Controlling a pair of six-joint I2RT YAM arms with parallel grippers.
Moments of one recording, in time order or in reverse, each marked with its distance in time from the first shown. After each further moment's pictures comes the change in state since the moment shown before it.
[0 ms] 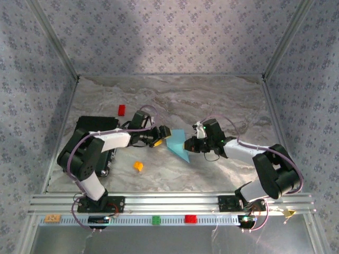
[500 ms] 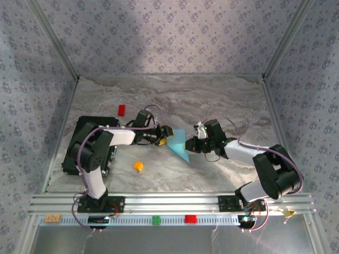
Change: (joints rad) left arm 0.000 0.129 0.045 0.131 0.091 -0.062; right arm -0.013 -0.005 -0.021 0.020 0.000 0.014
